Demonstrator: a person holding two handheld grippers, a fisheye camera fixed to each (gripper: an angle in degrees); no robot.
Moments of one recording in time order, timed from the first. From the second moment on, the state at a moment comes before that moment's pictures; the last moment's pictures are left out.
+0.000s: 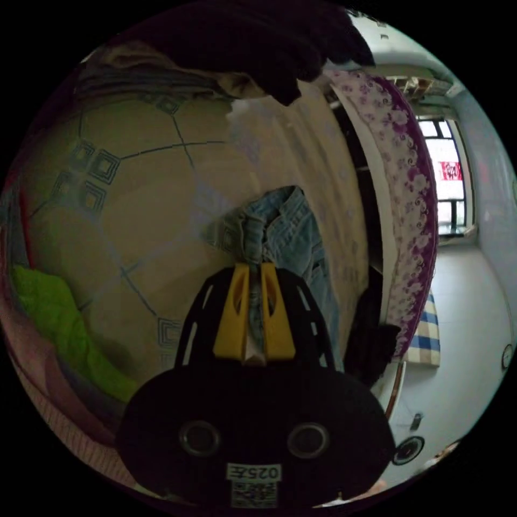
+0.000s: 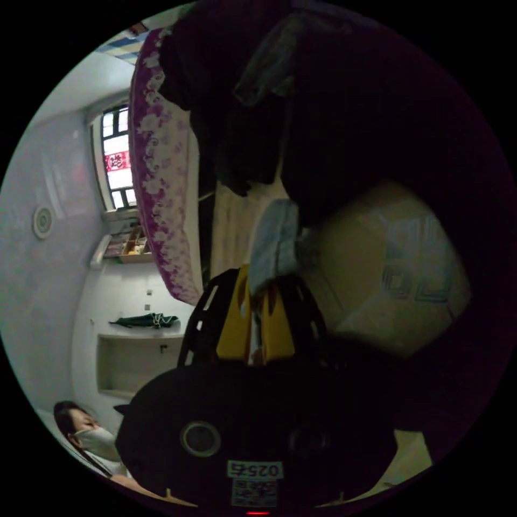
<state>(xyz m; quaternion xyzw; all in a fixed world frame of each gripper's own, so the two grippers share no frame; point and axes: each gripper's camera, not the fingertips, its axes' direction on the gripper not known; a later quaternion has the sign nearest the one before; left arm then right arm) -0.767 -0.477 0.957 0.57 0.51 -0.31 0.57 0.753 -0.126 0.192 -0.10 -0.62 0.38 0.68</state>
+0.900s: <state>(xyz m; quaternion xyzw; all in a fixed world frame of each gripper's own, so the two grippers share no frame) -0.605 -0.458 0.965 0.70 0.44 -0.03 0.56 0.434 -0.247 -0.070 -0.05 -0.72 -0.21 0.66</state>
